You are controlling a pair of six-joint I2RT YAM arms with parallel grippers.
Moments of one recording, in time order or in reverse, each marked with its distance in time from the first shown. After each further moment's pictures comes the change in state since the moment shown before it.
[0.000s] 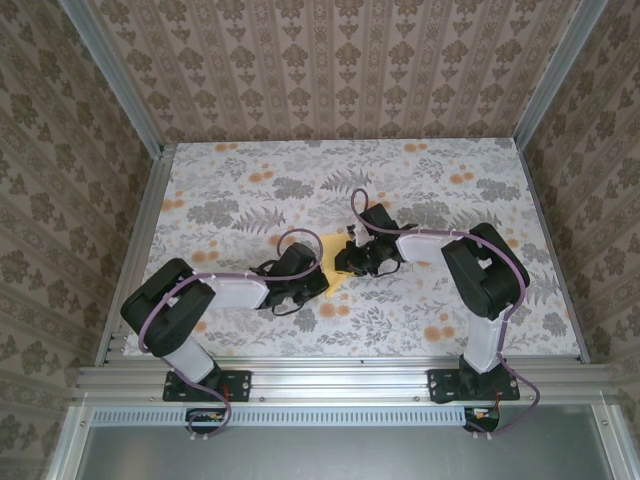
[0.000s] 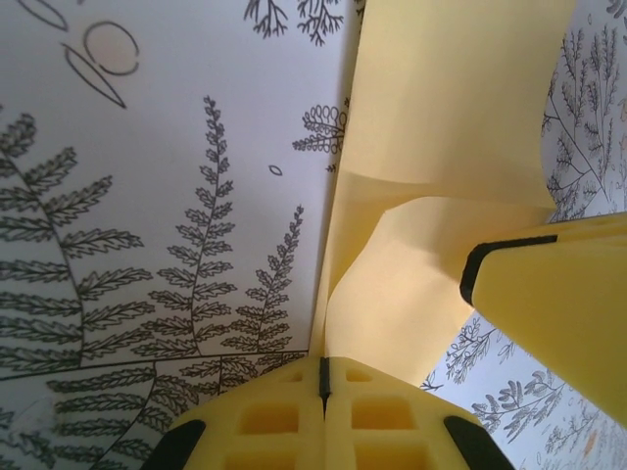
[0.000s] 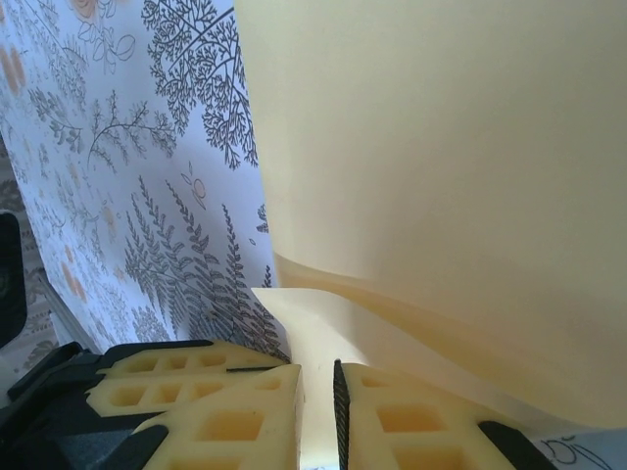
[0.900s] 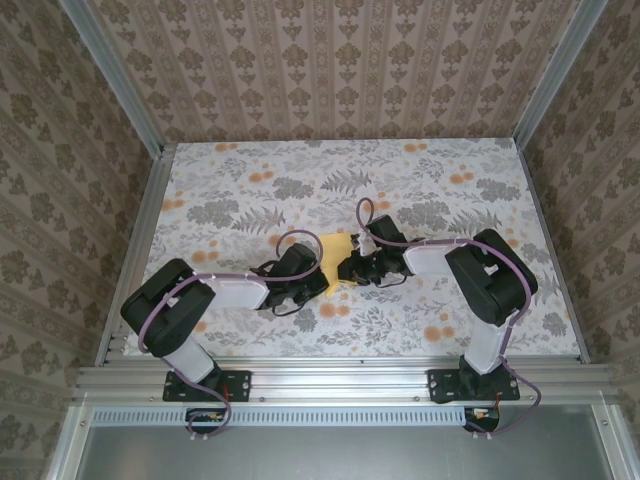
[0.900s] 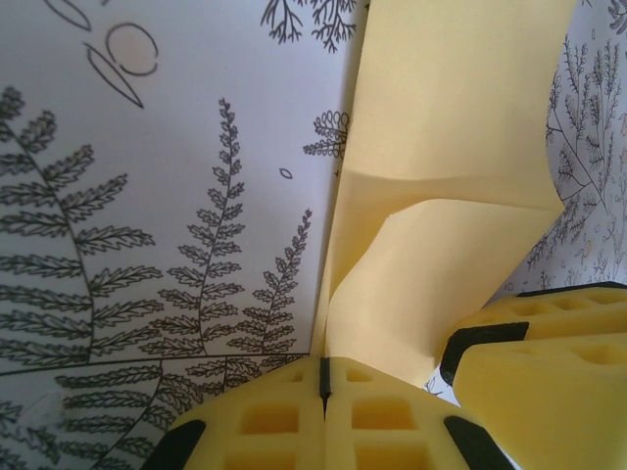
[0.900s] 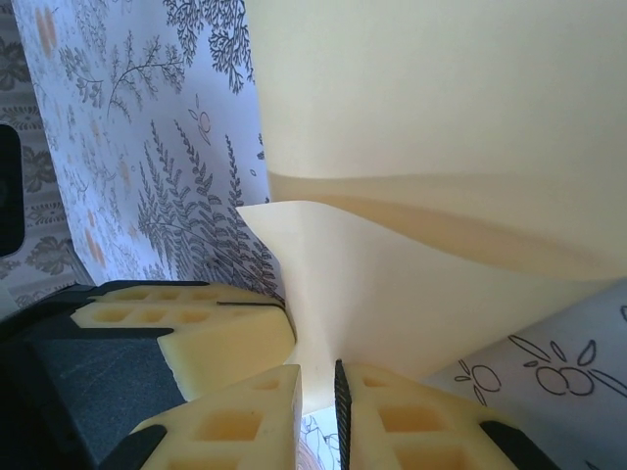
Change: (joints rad) left arm -0.005 0.000 -0.002 0.000 -0.016 -0.030; right arm 0.000 -0.055 -0.154 0.175 -0.059 0.023
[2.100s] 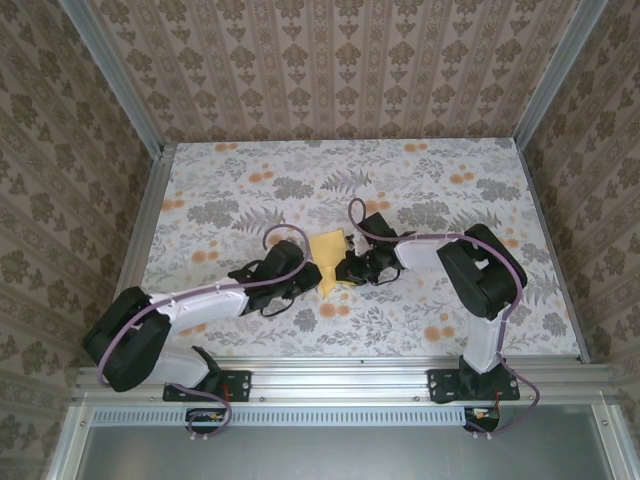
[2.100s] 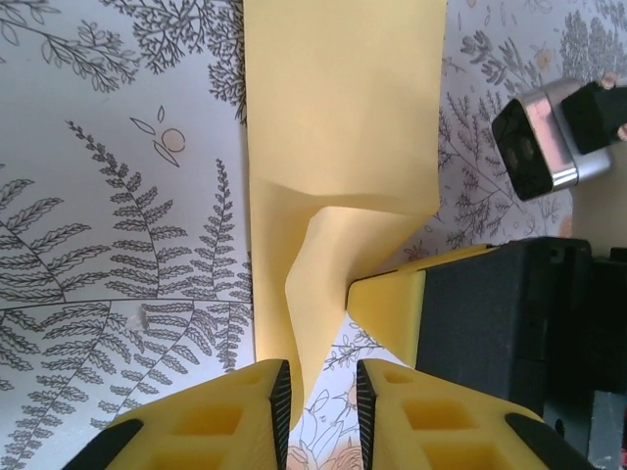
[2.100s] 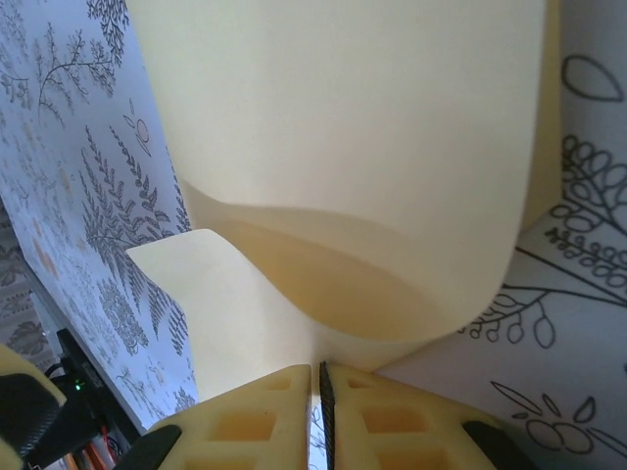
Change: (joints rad) left arm 0.001 -0.256 -0.030 -0.156 -0.075 0.095; right arm 0.029 0.066 0.107 -0.158 0.064 -0.027
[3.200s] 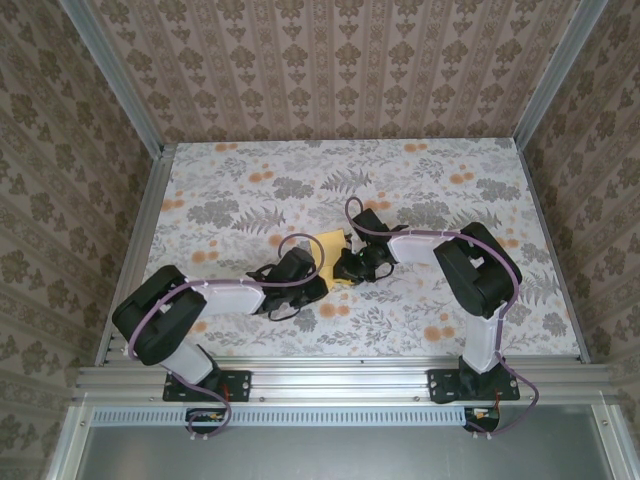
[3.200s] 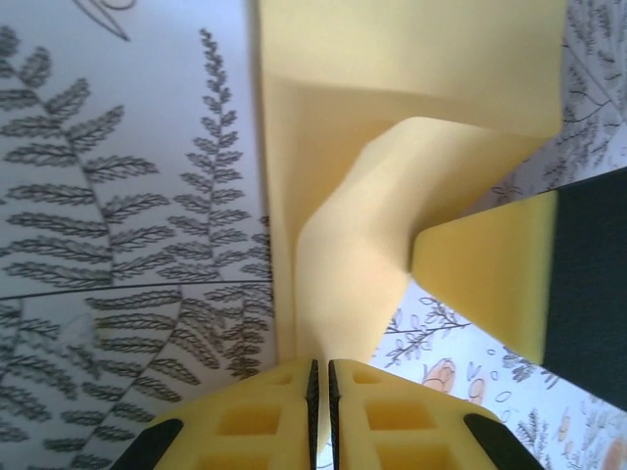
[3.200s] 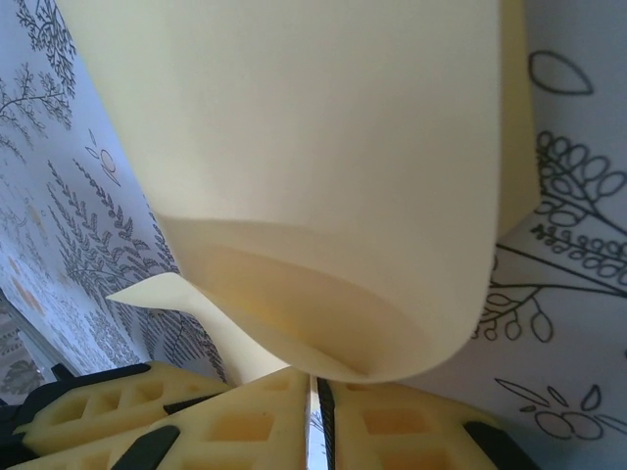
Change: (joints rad) left arm -0.028 0.193 0.000 0.099 0.077 0.034; right arm 0.023 0.028 0.092 -0.135 0.067 0.087
